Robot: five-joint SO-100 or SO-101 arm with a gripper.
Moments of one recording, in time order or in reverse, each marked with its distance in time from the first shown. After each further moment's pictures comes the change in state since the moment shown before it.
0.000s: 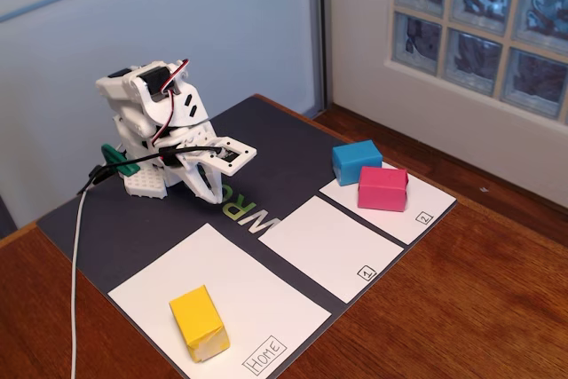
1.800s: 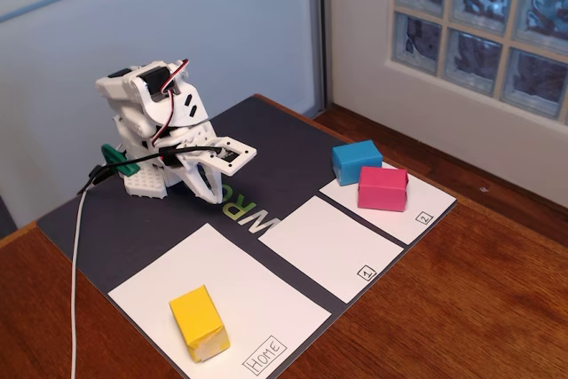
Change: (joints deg) arm 0.0 0.0 0.0 0.0 0.0
